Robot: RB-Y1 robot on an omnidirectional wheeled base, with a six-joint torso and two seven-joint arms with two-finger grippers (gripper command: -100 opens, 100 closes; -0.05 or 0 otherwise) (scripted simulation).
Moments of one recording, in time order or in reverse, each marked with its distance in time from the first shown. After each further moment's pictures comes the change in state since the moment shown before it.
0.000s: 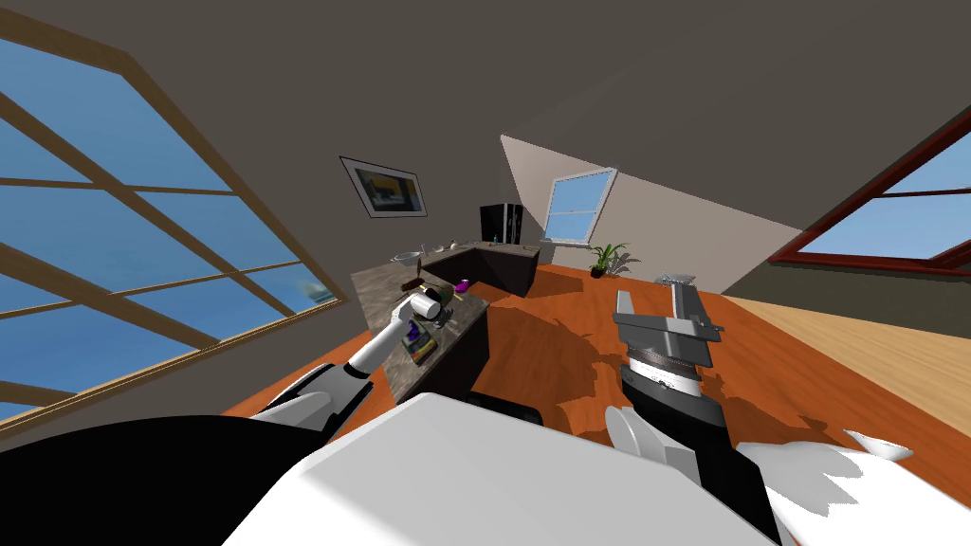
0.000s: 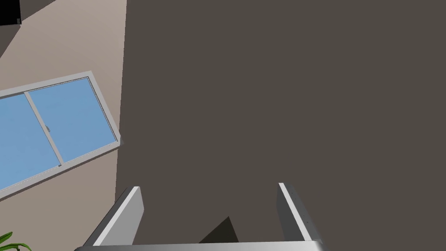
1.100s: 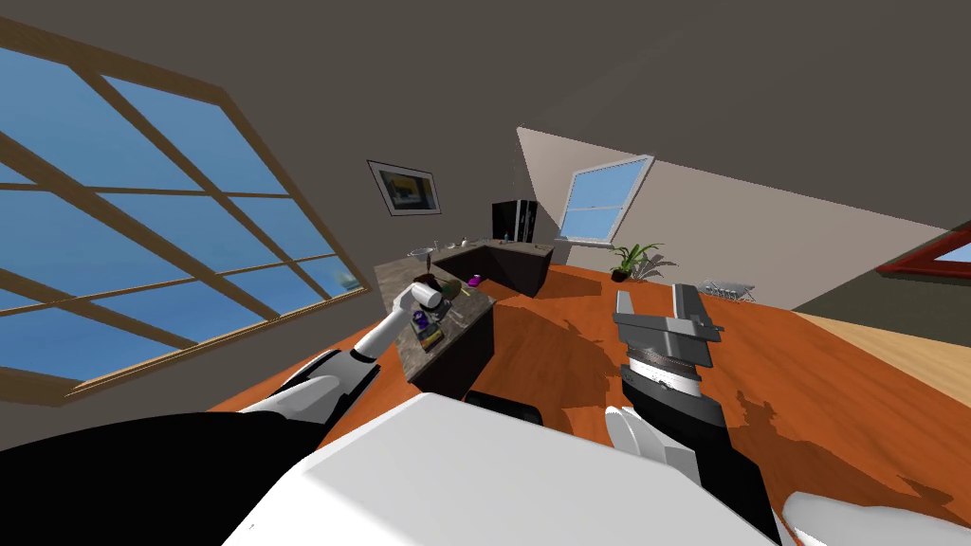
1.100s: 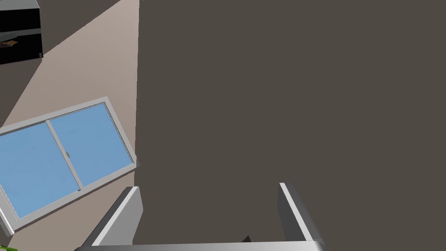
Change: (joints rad) left arm -0.107 0.028 0.006 0.000 -0.006 0.151 0.105; right arm 0.000 0.000 0.000 0.000 0.000 0.000 0.000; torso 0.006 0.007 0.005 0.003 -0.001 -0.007
